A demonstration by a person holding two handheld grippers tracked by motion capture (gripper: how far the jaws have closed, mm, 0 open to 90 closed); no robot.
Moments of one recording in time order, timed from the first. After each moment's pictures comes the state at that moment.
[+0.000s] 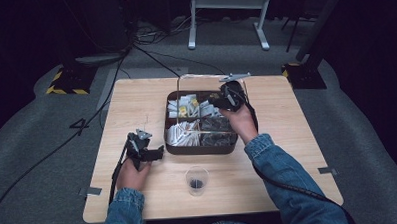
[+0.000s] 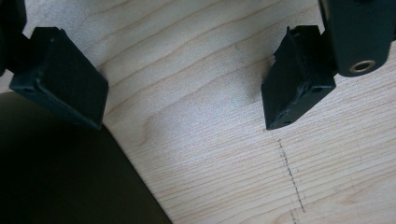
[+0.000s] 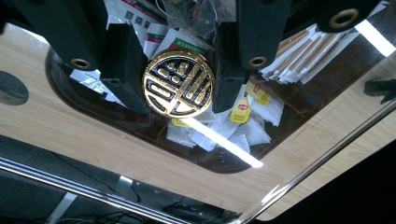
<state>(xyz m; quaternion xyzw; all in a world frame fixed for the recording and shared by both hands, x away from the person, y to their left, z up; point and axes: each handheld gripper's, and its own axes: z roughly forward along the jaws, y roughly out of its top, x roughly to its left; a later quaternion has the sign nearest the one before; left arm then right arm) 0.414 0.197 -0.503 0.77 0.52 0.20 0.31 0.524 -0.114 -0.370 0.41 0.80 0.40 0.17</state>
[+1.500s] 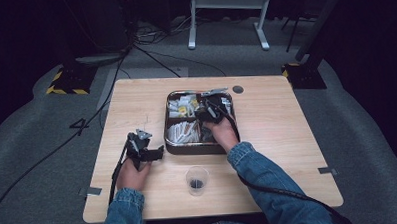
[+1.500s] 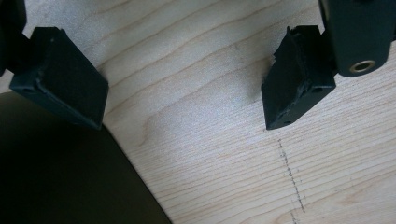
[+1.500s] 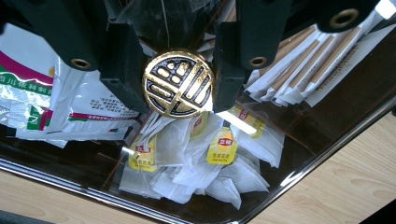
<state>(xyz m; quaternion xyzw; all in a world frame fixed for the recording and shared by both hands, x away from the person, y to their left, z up) 0.414 0.197 -0.503 0.77 0.52 0.20 0.31 0.526 -0.068 -0.428 0.43 0.82 0.36 0.15</state>
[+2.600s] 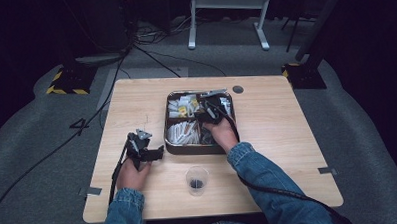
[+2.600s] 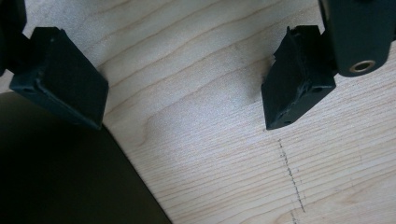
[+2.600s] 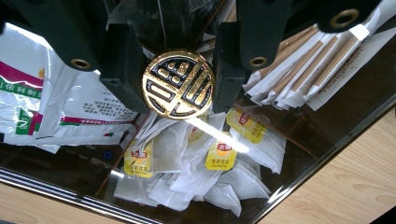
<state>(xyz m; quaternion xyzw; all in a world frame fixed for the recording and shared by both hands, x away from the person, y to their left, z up) 0.414 0.197 -0.503 0.77 0.52 0.20 0.31 0.527 -0.067 -0.433 0.43 0.82 0.36 0.15</state>
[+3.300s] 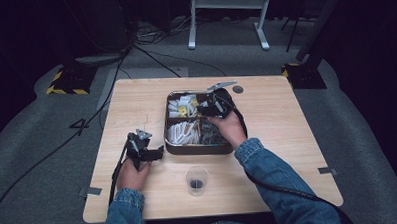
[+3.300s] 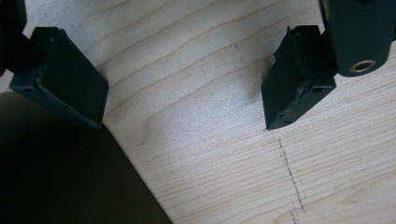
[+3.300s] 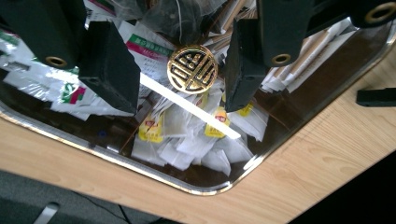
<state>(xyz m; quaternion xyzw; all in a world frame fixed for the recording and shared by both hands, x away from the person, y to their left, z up) 0.414 0.197 -0.503 0.77 0.52 0.20 0.32 0.522 -0.088 -0.394 0.40 0.81 0.40 0.15</state>
